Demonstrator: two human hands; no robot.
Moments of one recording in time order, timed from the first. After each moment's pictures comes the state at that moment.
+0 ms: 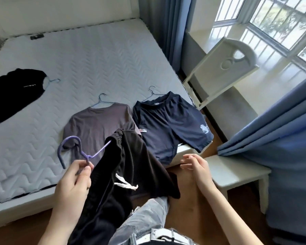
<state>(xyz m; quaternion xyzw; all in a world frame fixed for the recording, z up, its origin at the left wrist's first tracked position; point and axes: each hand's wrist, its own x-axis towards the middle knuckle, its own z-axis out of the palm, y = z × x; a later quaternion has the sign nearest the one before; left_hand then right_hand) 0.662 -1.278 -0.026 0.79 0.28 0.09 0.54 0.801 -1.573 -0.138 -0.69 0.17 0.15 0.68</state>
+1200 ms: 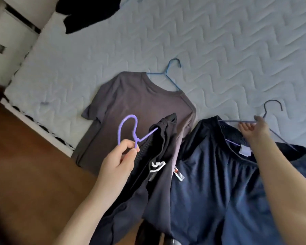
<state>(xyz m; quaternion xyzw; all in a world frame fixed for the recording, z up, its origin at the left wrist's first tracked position) 1.080 -1.190 -0.237 0.64 0.59 0.07 0.49 1.460 -1.275 -0.497 -0.56 0.34 0.41 0.63</state>
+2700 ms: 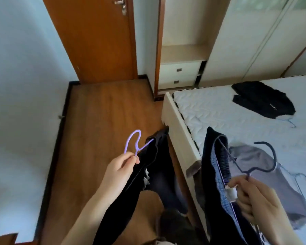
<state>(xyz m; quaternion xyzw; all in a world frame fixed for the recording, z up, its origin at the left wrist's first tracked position) 0.367 -1.377 -0.005 0.41 0.69 0.44 0.41 0.675 -1.355 0.058 -0.61 -0.42 0.58 0.35</state>
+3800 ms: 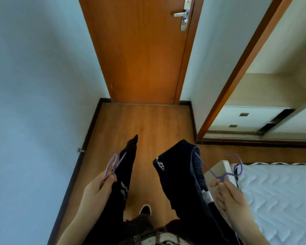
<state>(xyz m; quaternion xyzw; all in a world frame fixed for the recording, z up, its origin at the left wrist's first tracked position) -0.082 -0.877 -0.049 0.25 0.80 0.45 0.31 0.216 -0.712 -0.049 -0.54 -0.50 0.62 0.27</state>
